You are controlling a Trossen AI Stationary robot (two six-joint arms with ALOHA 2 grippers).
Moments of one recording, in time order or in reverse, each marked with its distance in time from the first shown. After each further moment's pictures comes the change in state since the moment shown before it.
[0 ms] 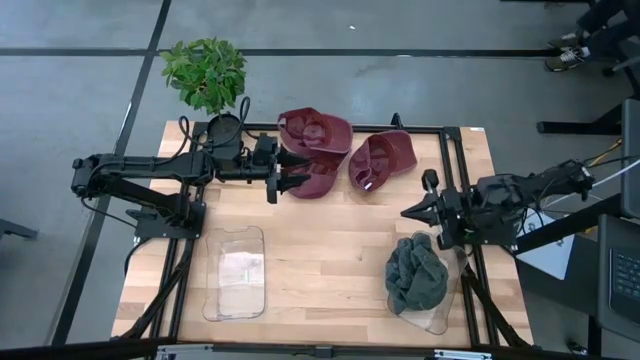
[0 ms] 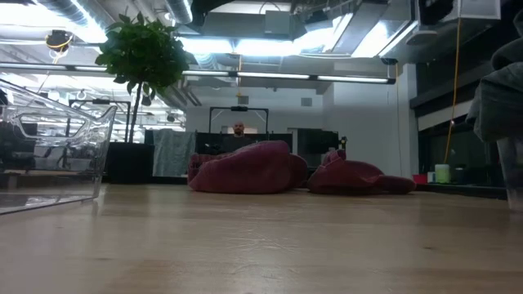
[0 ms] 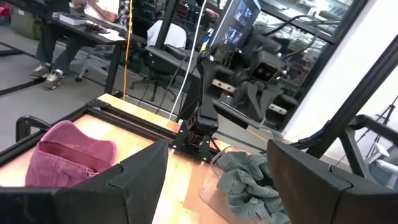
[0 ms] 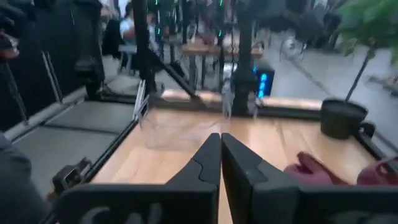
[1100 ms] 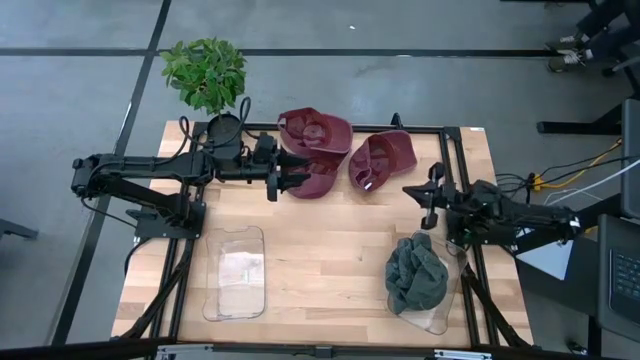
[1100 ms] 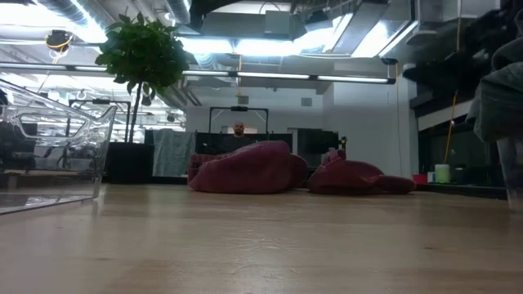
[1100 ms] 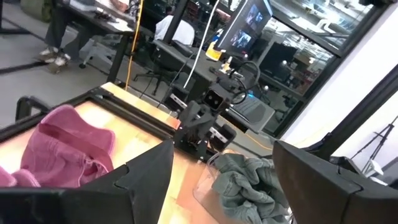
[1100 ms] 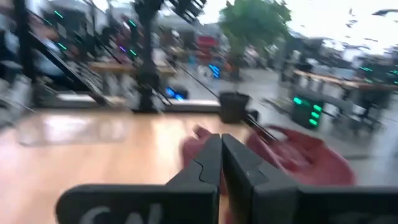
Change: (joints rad) left arm 0.000 0.000 0.000 -0.011 -0.005 -0.111; right arm -0.419 -0.517 -0.544 0.165 -0.057 -0.110
